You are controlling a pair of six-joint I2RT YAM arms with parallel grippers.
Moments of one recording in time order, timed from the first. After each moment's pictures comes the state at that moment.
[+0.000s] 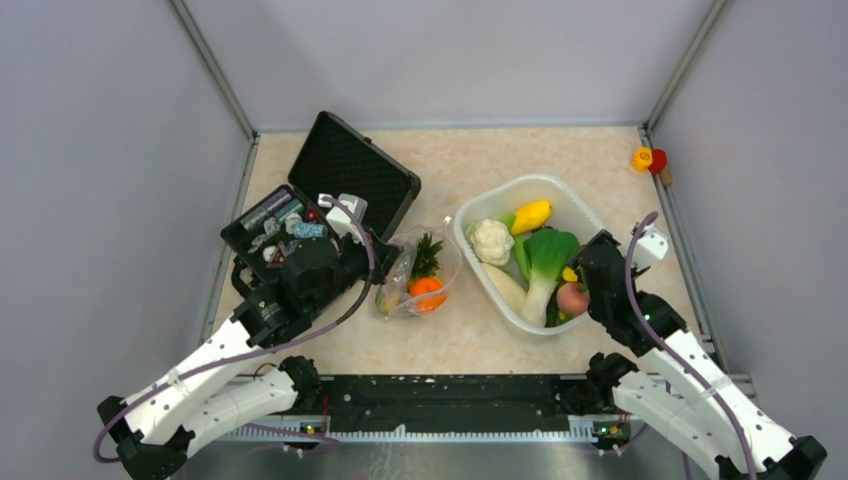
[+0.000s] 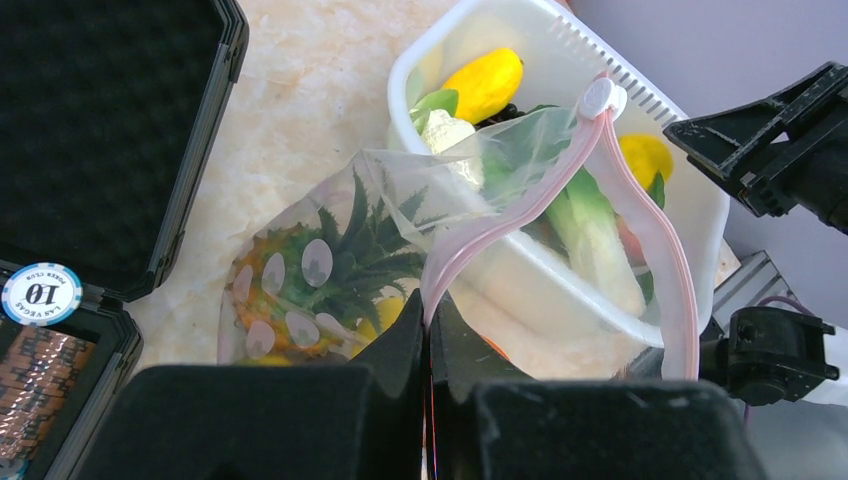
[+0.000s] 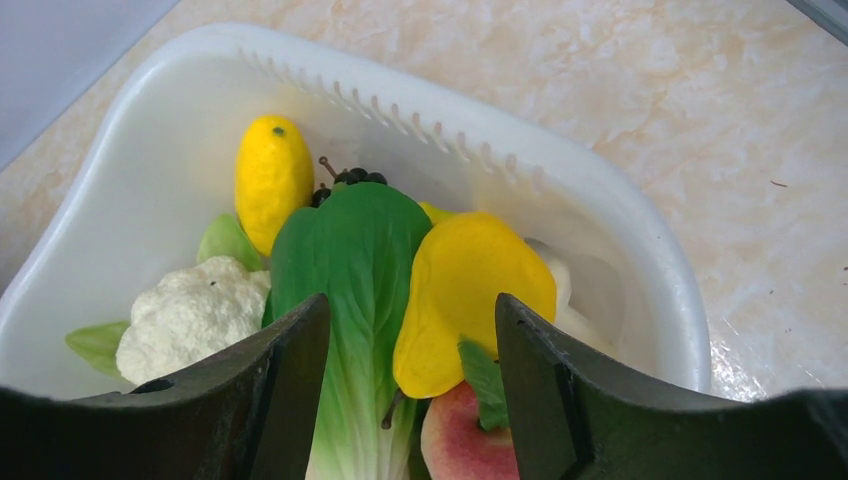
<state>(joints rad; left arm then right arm) -0.83 0.74 0.83 -0.32 -0.15 -0.47 0.56 0.62 0.64 -0.65 0.80 0.90</state>
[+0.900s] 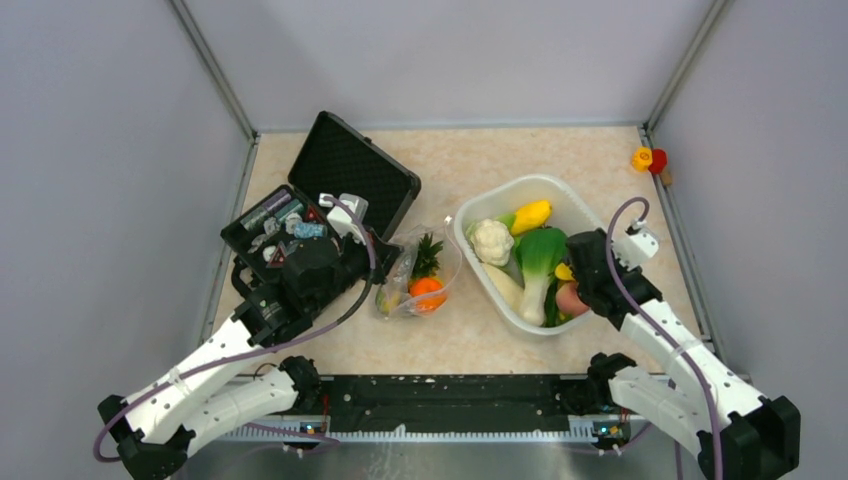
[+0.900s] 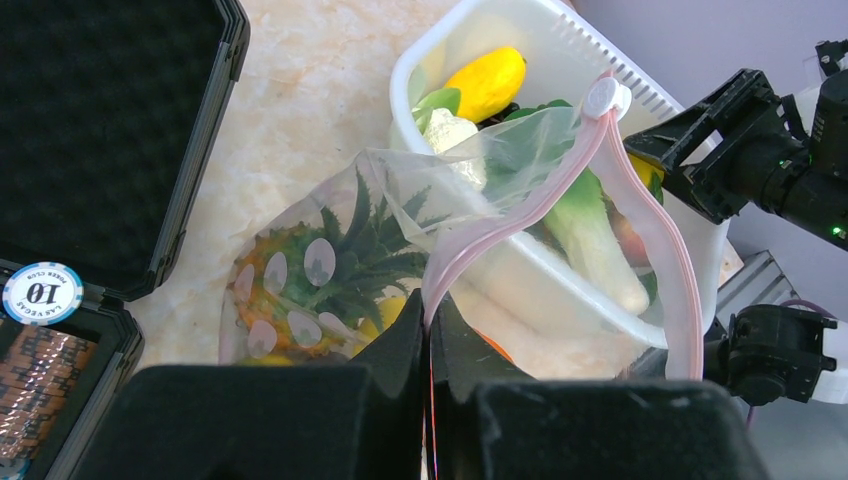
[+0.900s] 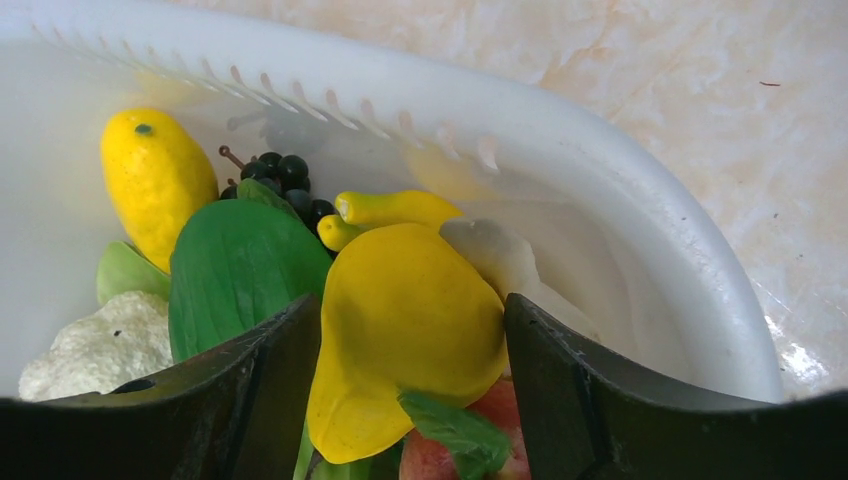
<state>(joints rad) -0.83 0.75 0.83 -0.32 -0.16 -0.47 0.43 0.85 0.63 -0.66 0.72 1.08</state>
